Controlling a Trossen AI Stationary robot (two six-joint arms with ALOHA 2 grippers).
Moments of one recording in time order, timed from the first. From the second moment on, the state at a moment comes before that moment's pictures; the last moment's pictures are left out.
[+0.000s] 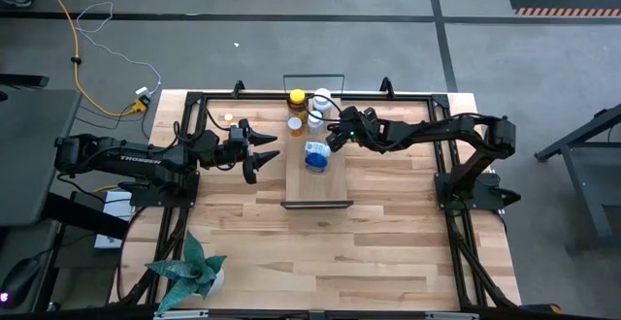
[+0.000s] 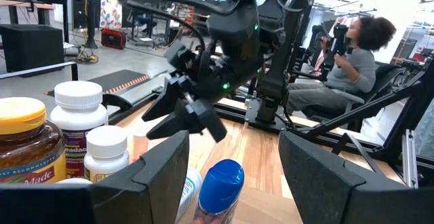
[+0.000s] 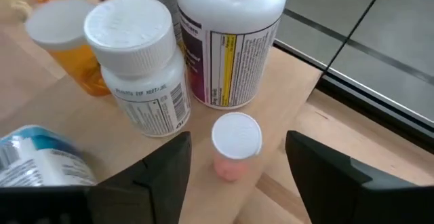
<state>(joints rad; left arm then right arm) 0.27 0.97 0.31 0.67 -0.06 -0.18 -0.27 1.64 0.95 -0.05 0.49 0.39</state>
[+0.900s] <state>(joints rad) 0.27 0.97 0.31 0.67 -0.06 -0.18 -0.13 1.47 0.95 -0.14 0.50 0.41</state>
